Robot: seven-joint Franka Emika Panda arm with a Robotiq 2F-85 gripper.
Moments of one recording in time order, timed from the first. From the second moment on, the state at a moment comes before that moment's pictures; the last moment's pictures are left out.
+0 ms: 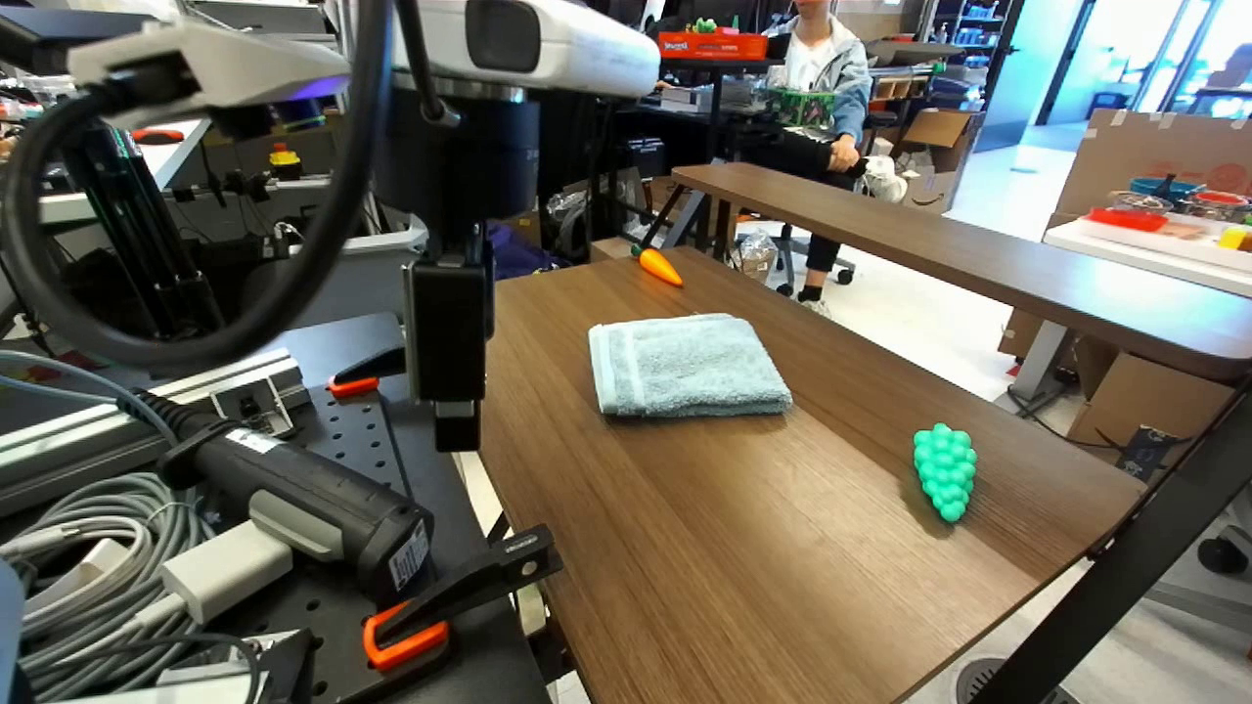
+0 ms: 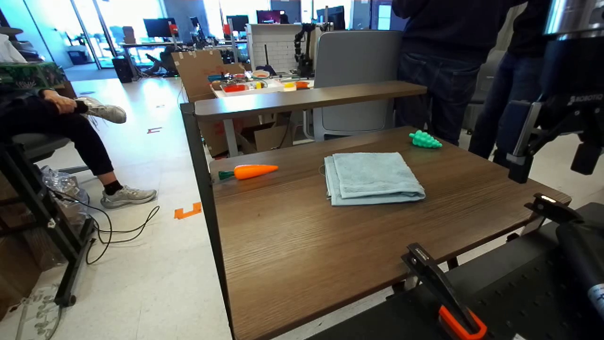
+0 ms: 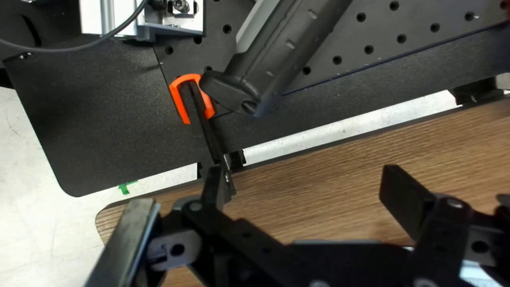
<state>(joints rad) -0.14 -0.05 -0.01 -2.78 -0.12 2.61 0.22</state>
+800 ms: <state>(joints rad) -0.14 0.19 -0.06 -2.54 -0.03 2.63 0.26</state>
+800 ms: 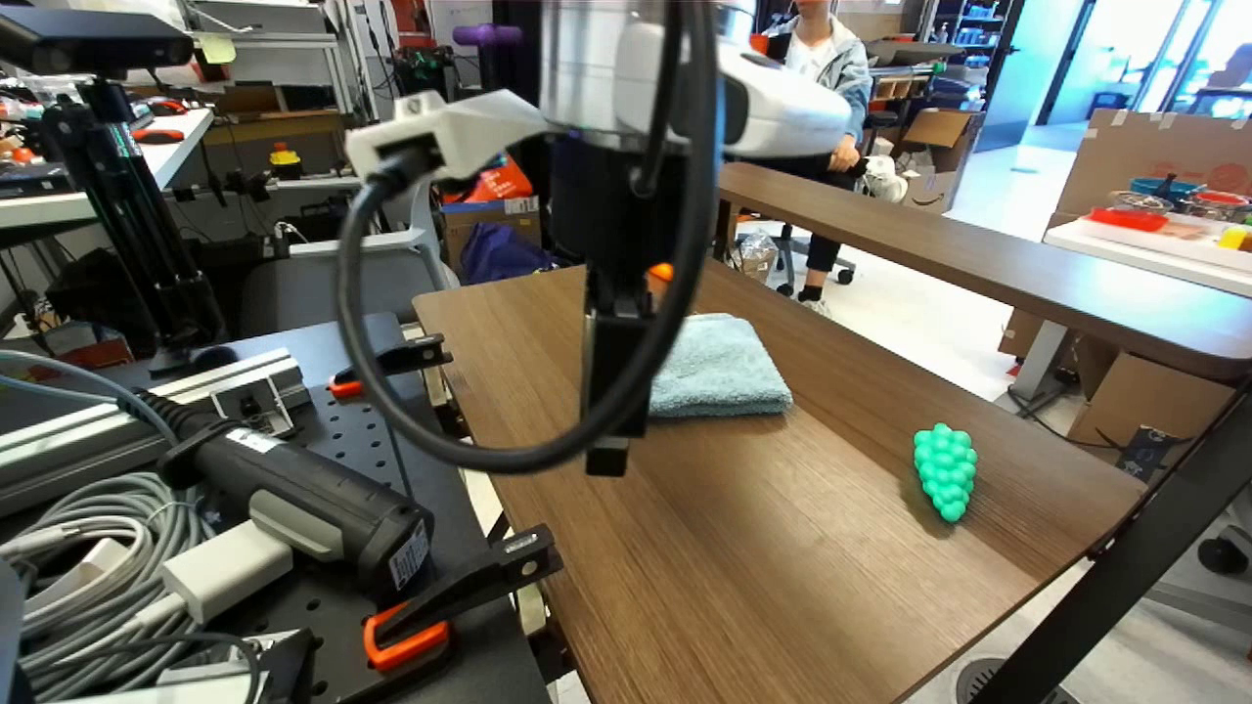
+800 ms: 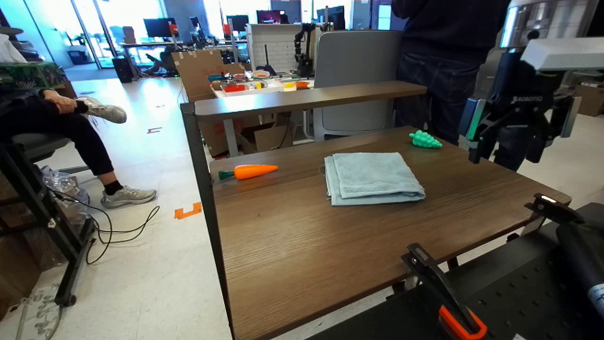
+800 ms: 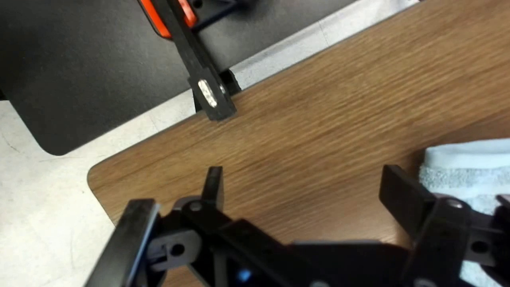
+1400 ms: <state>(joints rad) -0.13 0.35 -0.07 -2.39 0.10 2.63 0.21</state>
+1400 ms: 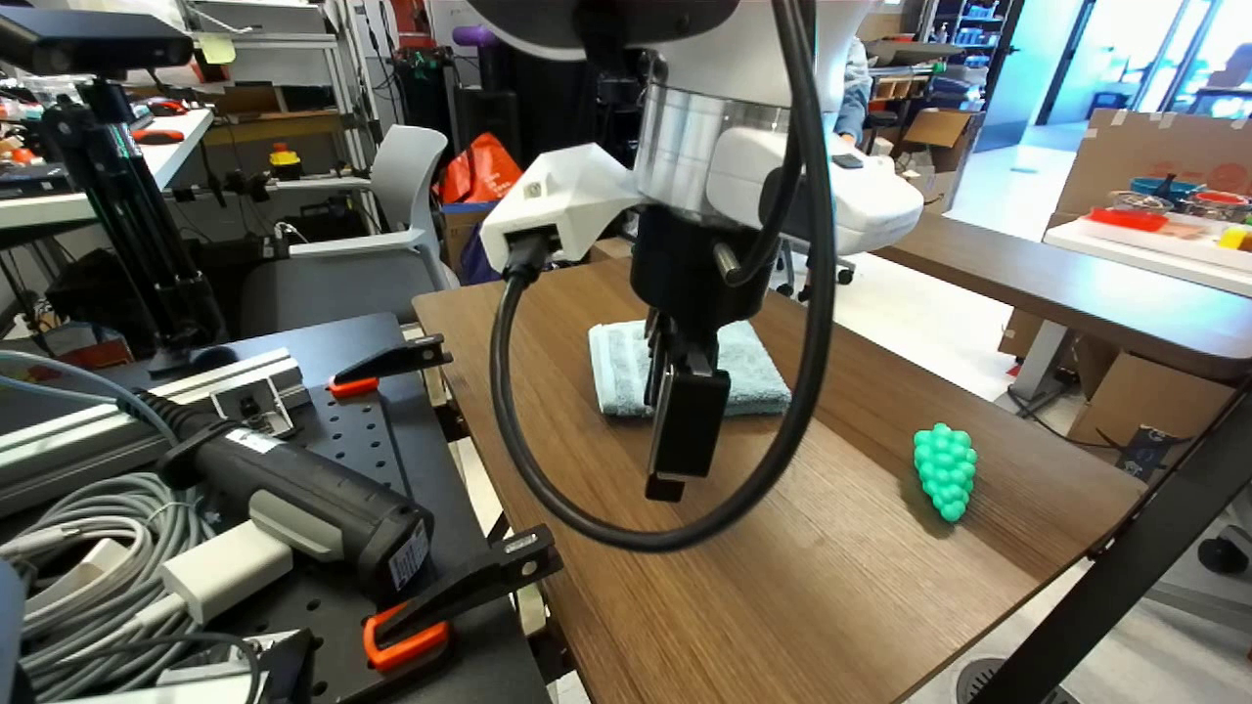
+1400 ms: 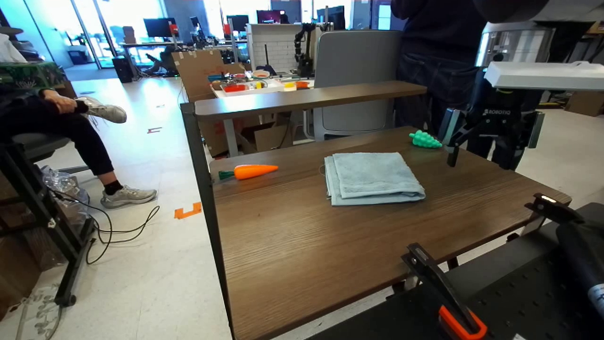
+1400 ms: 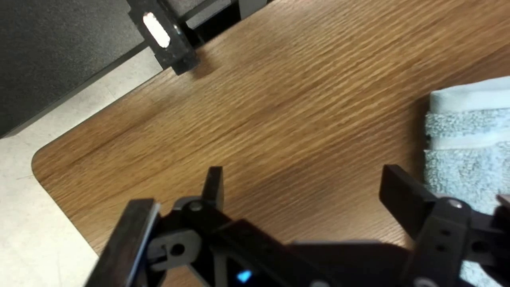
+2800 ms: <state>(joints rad) -0.10 0.63 -0.05 -1.96 0.11 2.48 0.21</state>
